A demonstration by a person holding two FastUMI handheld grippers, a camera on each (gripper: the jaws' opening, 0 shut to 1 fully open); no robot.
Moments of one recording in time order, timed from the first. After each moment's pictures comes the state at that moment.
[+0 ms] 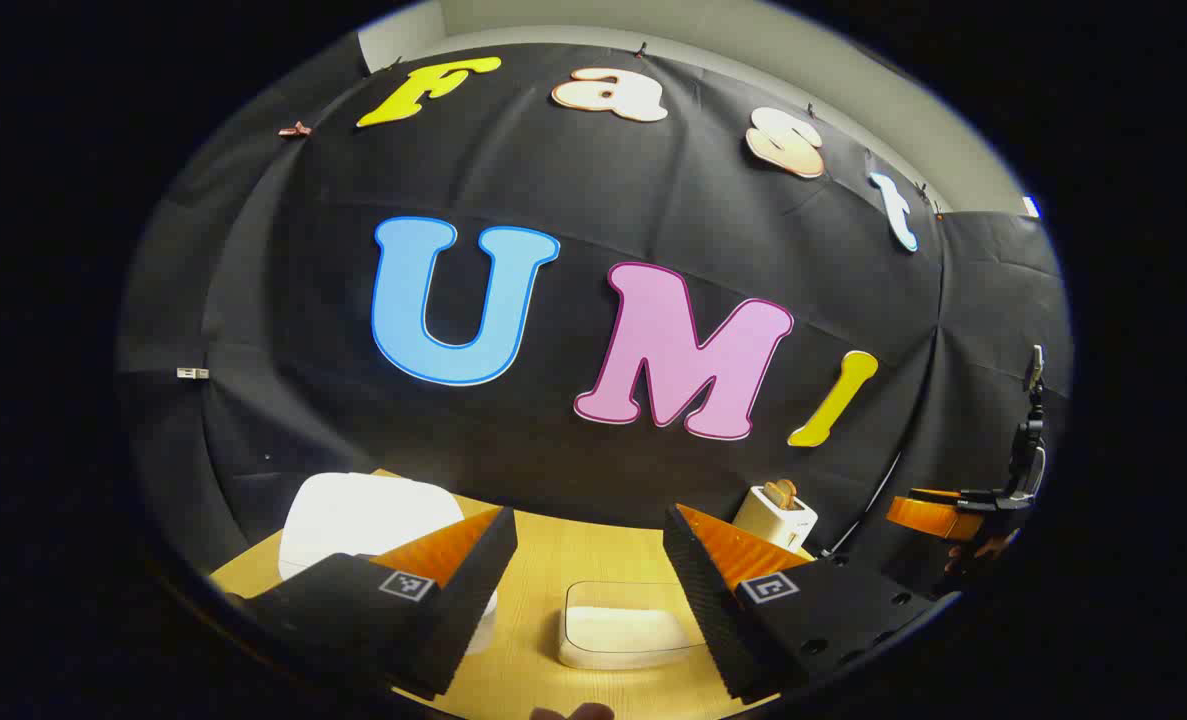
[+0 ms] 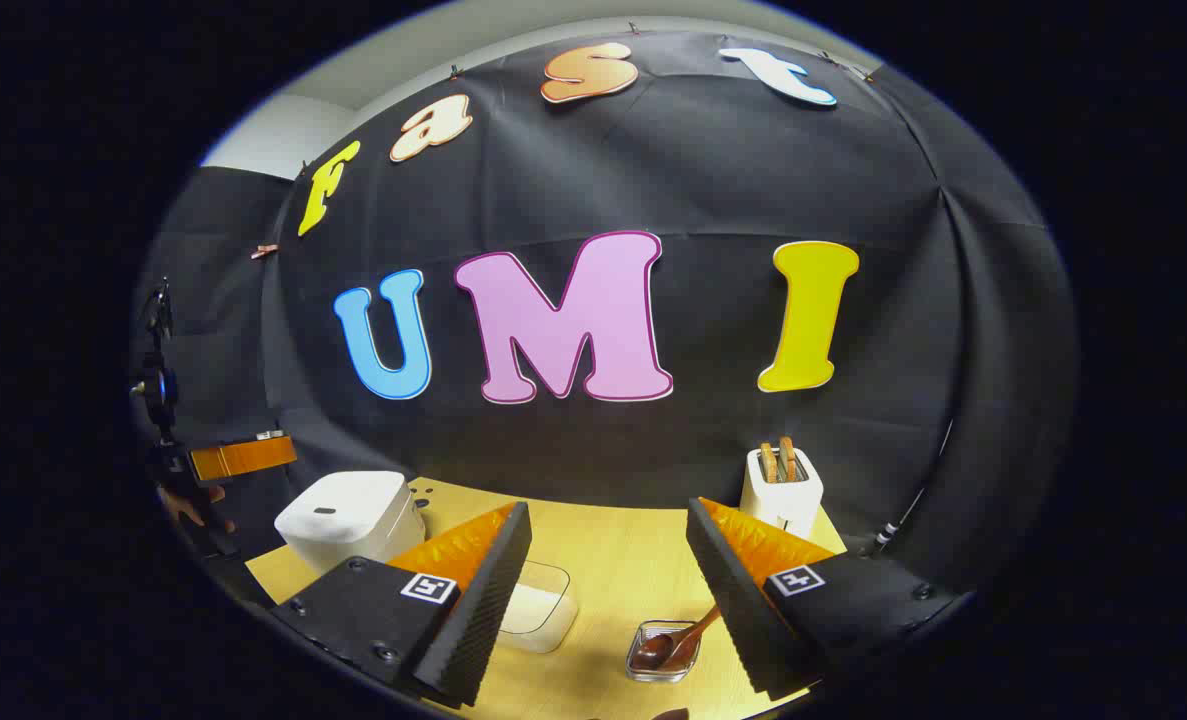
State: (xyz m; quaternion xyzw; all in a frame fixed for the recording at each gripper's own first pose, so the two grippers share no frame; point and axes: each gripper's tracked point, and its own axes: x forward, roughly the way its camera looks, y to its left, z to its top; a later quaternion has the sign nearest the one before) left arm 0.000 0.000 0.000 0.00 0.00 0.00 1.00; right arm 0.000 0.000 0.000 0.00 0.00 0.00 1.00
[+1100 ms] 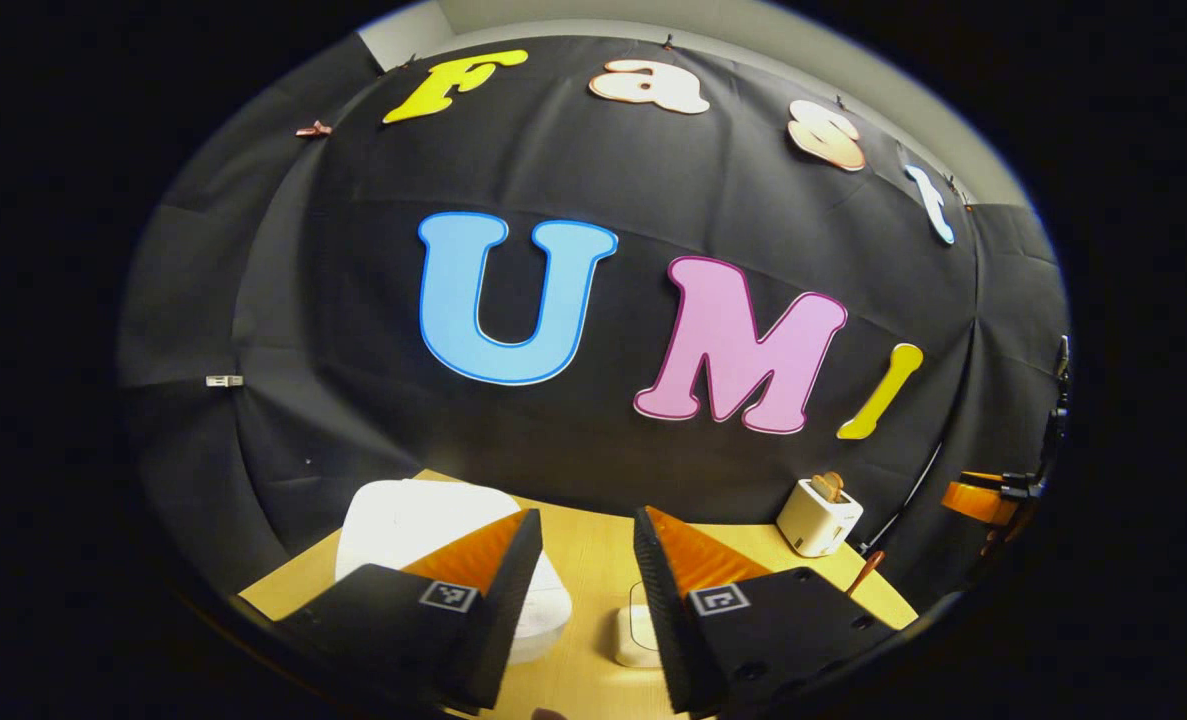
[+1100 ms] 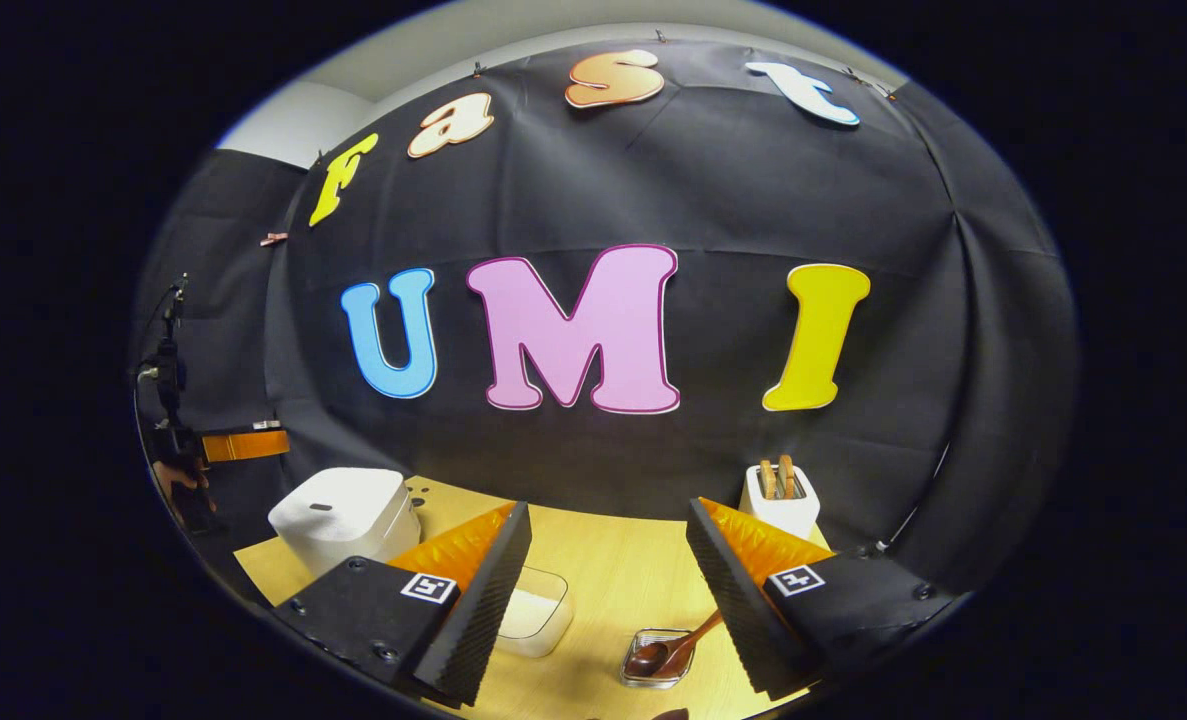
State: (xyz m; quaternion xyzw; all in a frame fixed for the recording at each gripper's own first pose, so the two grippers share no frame) left arm 0.008 0.072 0.002 0.00 0.02 0.05 1.00; right arm 0.003 0.011 0.011 -0.03 -0.01 -0.01 1.00
